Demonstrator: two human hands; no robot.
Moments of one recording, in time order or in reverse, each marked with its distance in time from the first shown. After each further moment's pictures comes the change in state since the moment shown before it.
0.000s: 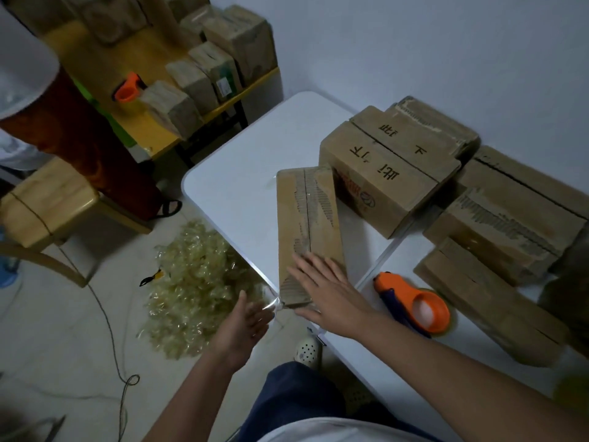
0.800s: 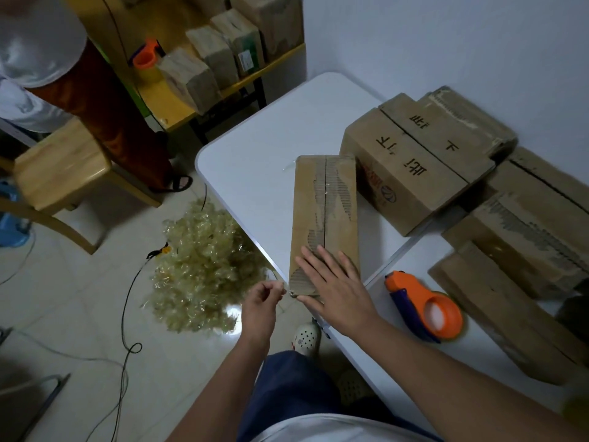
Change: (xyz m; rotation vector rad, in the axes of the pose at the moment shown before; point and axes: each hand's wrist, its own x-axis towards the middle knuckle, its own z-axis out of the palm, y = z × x) left_hand 0.003 -0.020 0.031 0.170 0.202 0.433; right_hand 0.008 -0.002 0.025 -0.161 0.027 0.086
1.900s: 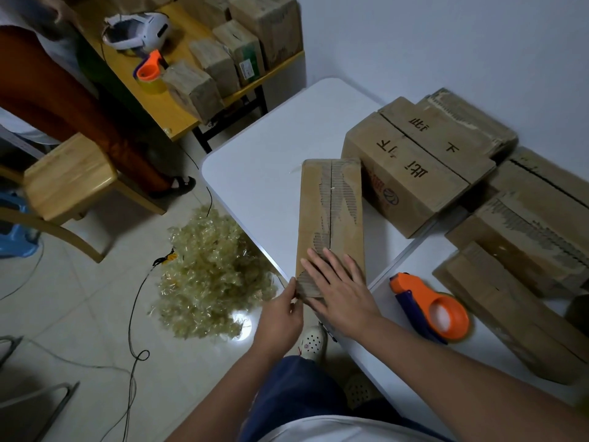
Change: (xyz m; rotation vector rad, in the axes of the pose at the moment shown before) left_hand -0.019 0.023 0.002 0.690 -0.243 0.322; right_hand 0.001 -0.004 0.002 0.011 0.018 0.043
